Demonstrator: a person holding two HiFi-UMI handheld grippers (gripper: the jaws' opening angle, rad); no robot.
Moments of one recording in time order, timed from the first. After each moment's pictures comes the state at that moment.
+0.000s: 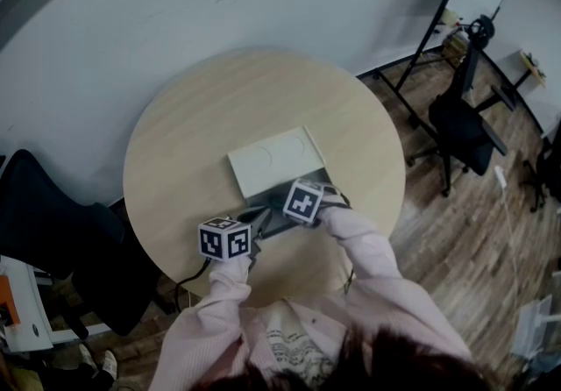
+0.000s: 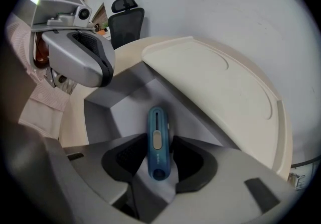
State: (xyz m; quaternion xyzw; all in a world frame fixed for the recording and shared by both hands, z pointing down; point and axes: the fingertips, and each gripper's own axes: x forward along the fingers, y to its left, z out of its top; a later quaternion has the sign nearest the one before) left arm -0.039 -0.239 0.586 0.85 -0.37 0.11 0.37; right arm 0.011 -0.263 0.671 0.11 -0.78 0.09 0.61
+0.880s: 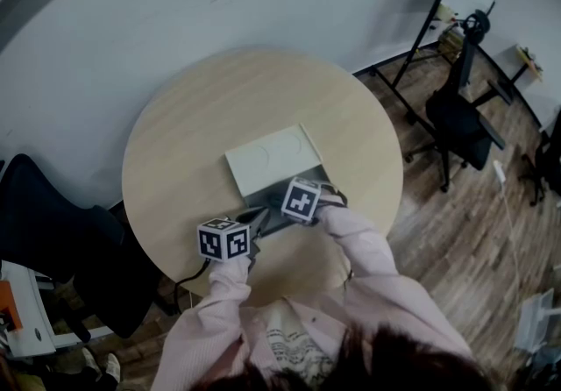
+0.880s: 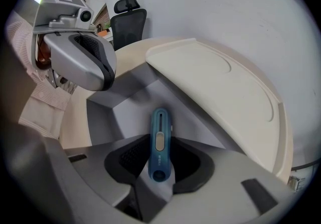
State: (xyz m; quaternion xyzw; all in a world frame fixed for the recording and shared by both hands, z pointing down) left arm -0.039 -0.234 0.589 0.85 -0.37 0.11 0.37; right arm 0.003 -0.259 0.670 0.10 -0.79 0.08 0.60
